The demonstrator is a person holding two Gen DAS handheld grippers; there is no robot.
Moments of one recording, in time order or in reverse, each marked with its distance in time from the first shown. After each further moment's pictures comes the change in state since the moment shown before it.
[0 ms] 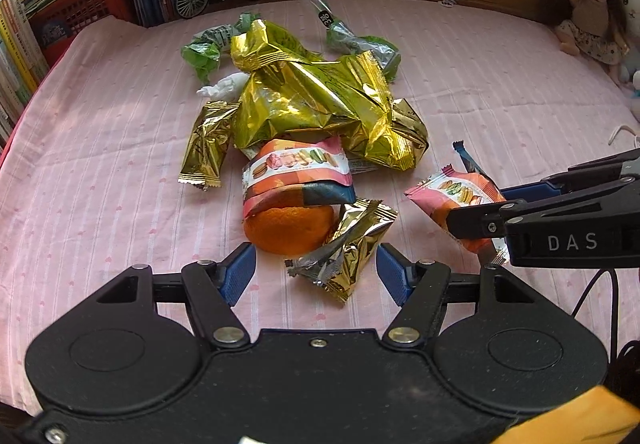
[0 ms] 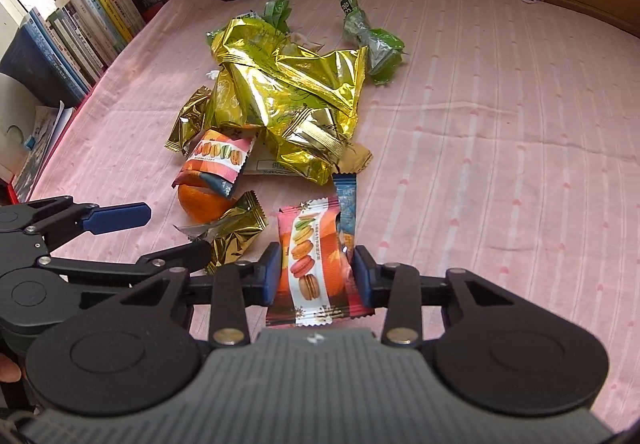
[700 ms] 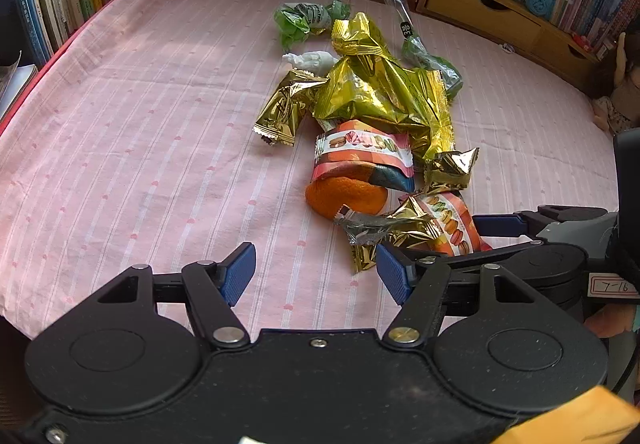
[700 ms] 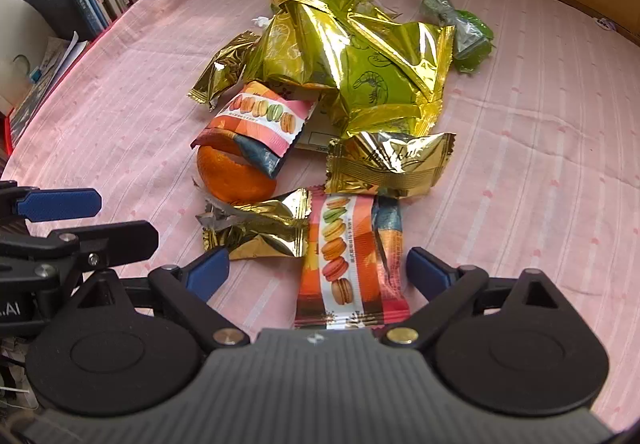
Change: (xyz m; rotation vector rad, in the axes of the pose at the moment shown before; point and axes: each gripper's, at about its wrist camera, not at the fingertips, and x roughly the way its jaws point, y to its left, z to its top) left arm -0.028 0.054 -0.021 -0.305 0.019 0.003; right arm 0.053 0.042 0.000 -0.171 0.074 -0.002
